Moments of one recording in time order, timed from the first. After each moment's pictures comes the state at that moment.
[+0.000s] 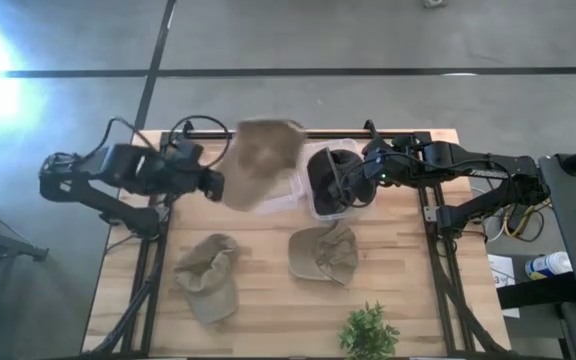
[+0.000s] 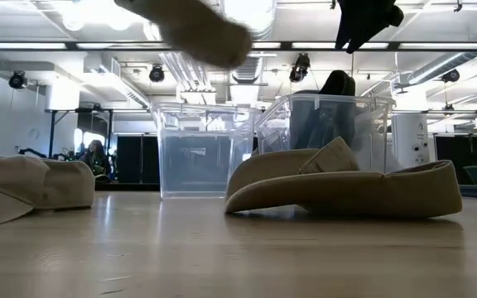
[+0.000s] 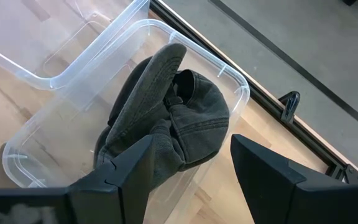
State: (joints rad) left arm -0.14 1.13 1.53 -1.27 -0.54 -1.08; right arm -0.04 1.28 1.42 -1.19 0.55 0.59
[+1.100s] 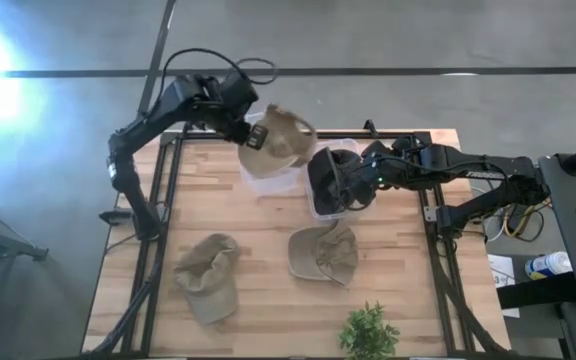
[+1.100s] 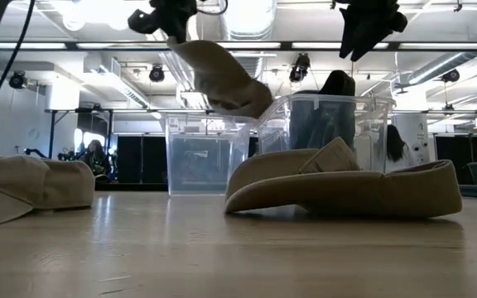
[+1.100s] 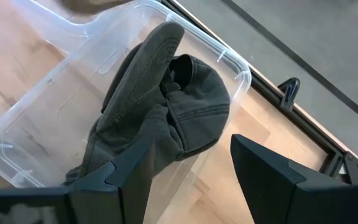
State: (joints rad) left arm 0.45 1.71 2.18 -1.57 -0.08 -0.65; right arm -0.04 1.28 1.37 -1.20 0.55 0.63
